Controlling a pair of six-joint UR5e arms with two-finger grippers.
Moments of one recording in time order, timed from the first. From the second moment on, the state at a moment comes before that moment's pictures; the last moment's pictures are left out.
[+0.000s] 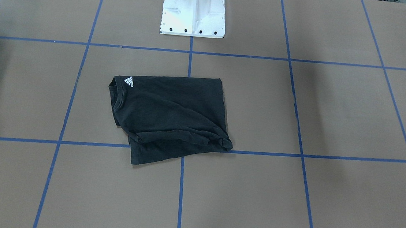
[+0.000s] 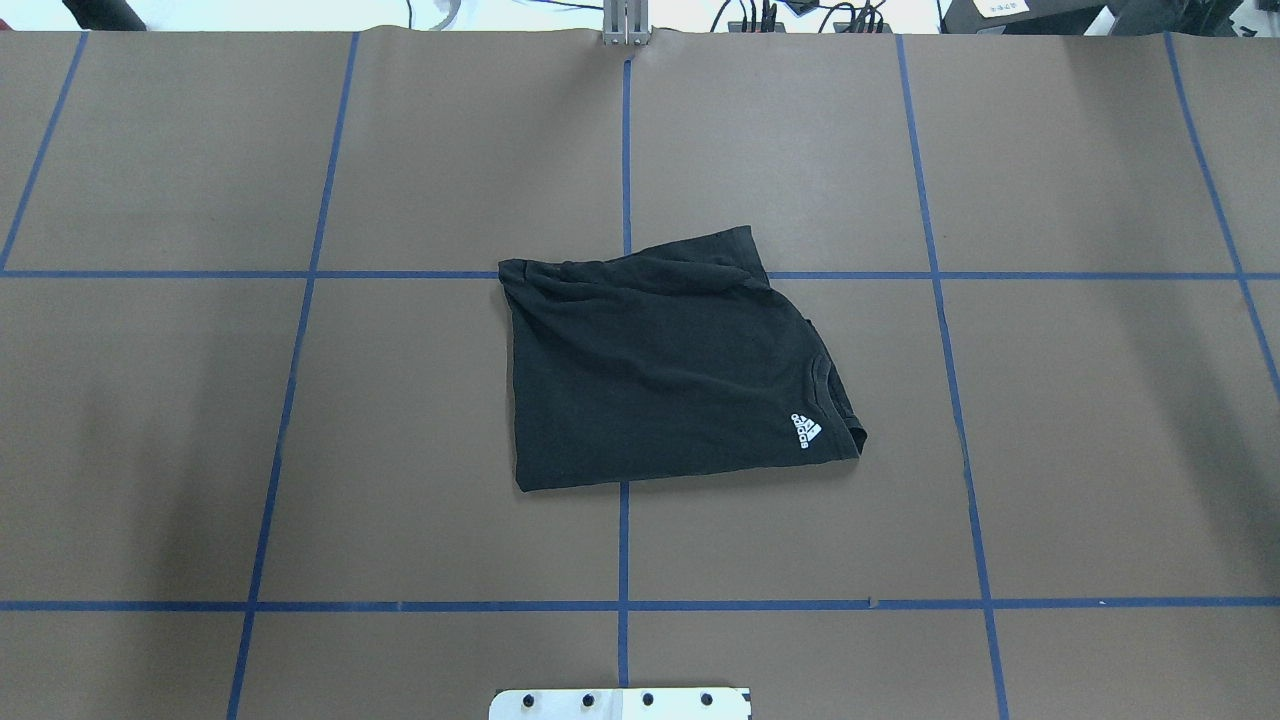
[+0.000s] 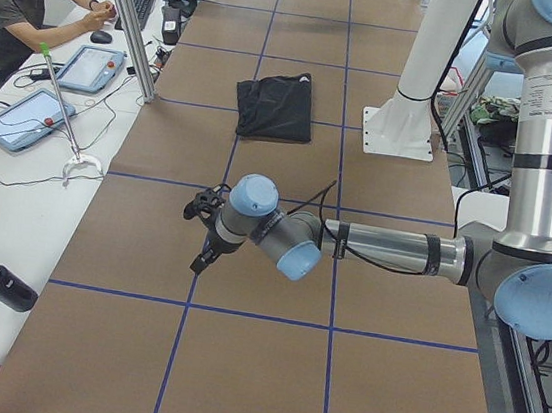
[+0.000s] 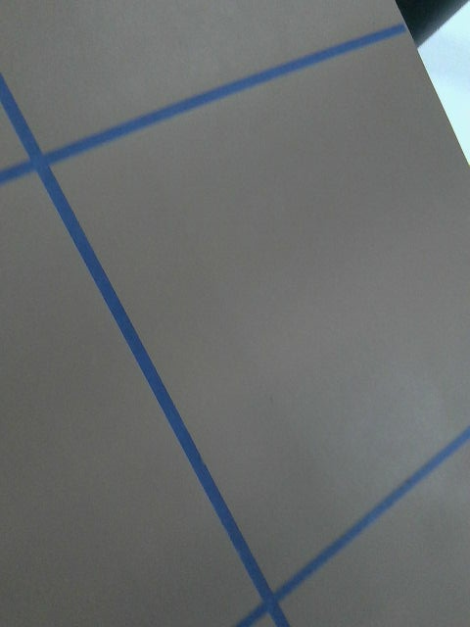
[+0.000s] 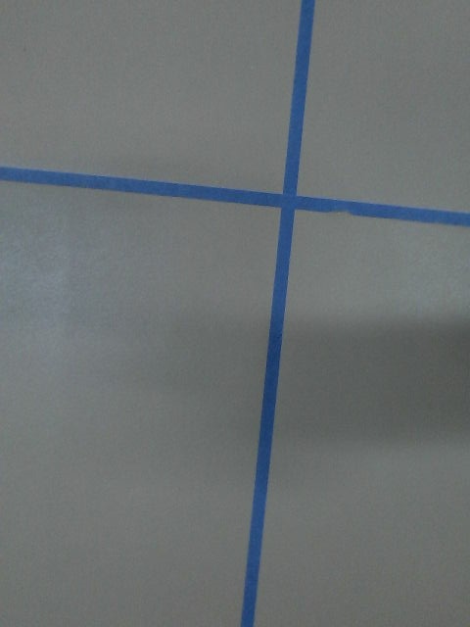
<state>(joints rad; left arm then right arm) -1.45 -1.47 -1.62 -2.21 -2.25 0.01 1.49 -1.49 1.60 -1.55 2.36 0.05</state>
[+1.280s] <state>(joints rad) -1.52 -1.51 -1.62 -2.00 -2.28 0.07 1.50 -1.50 1.59 -1.61 2.35 -0.03</state>
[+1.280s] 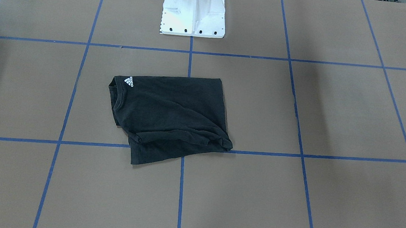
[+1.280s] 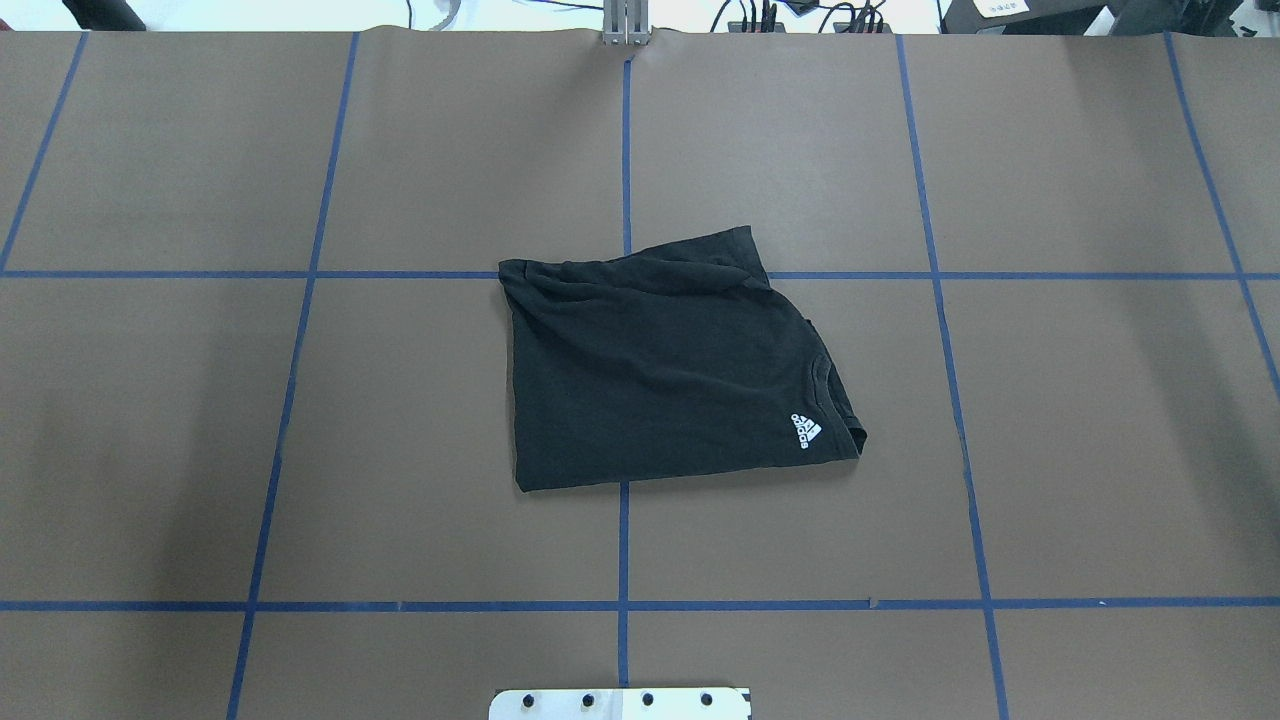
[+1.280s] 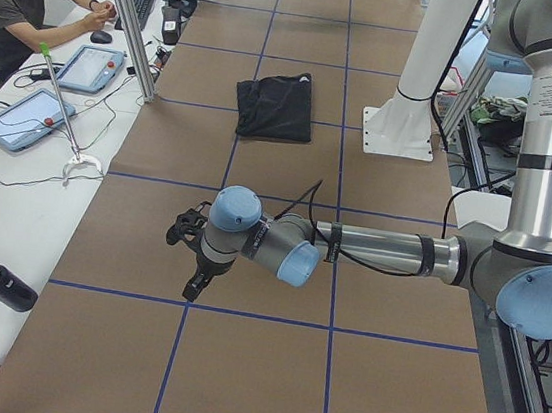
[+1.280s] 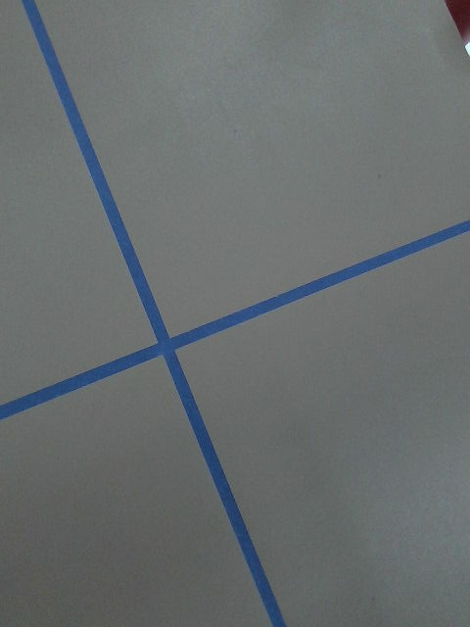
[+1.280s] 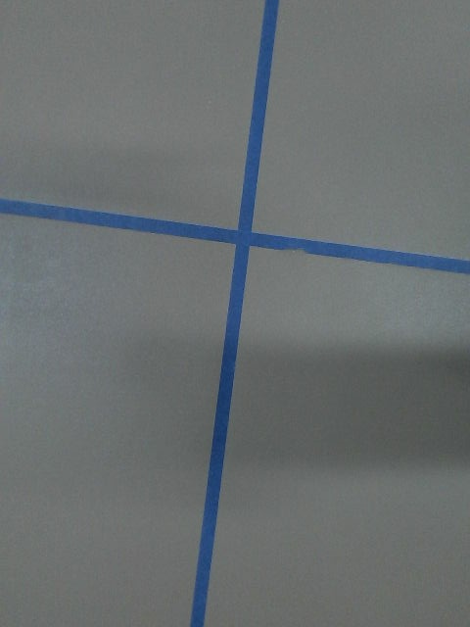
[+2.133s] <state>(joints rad) -1.52 -1.50 -1.64 -2.00 -2.28 0.08 1.50 -1.50 1.59 -1.61 2.35 -0.02</state>
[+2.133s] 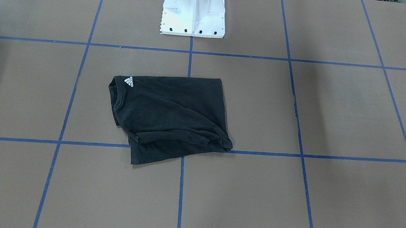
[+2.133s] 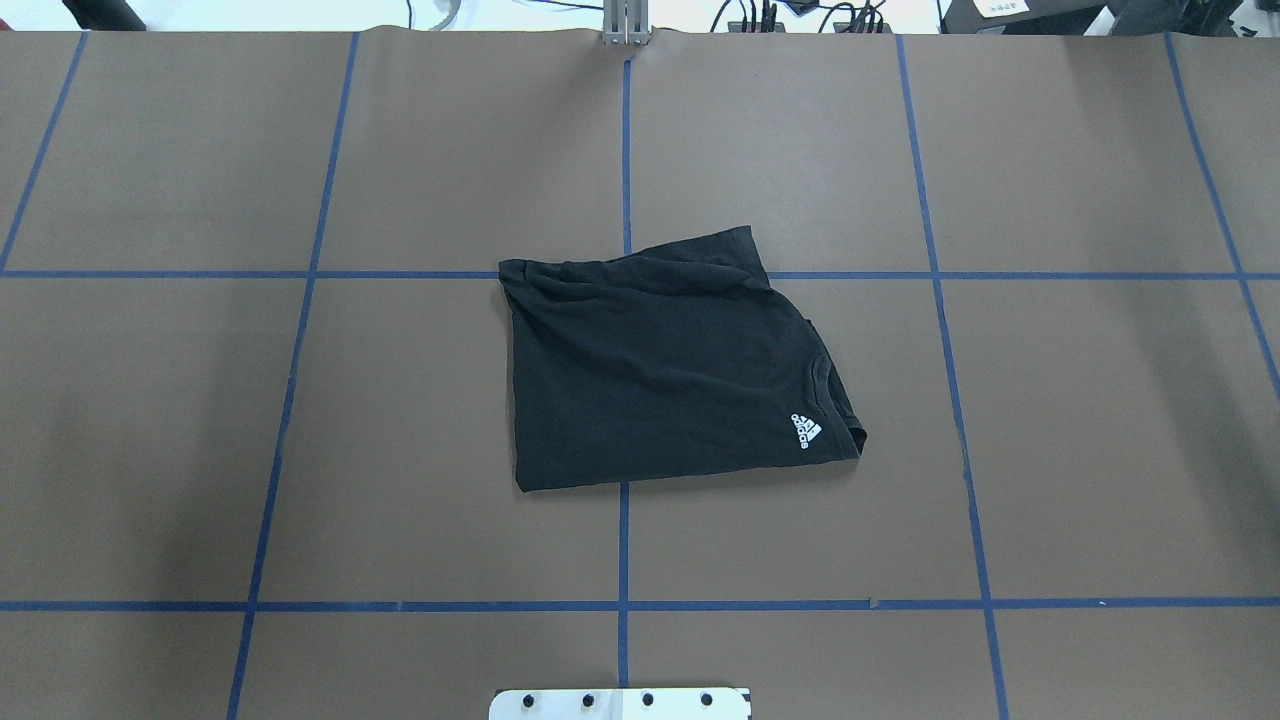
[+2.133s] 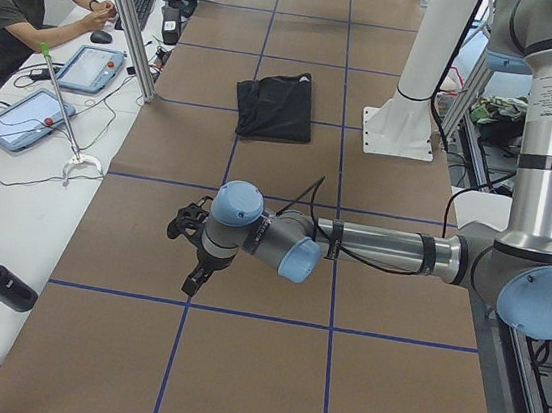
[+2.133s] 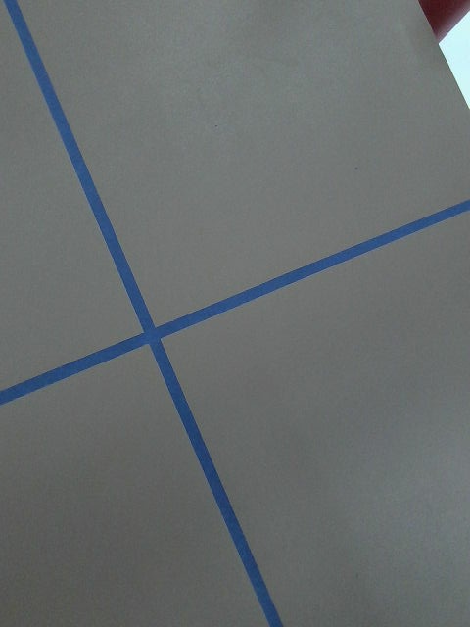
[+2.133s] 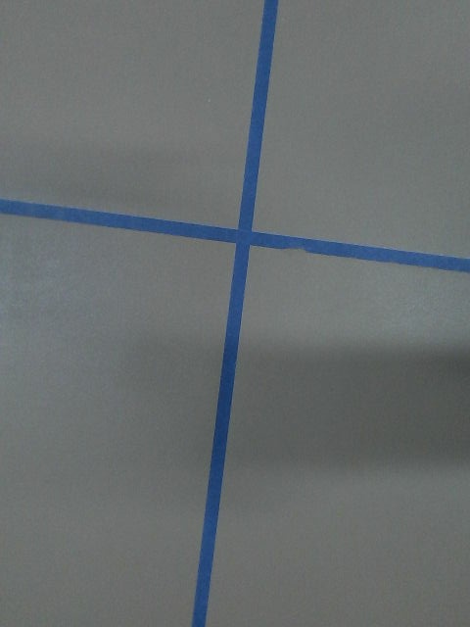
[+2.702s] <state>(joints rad) -1.52 -1.50 -1.64 -2.00 -2.28 0.08 1.49 -1.50 1.59 -1.61 2.35 -0.02</state>
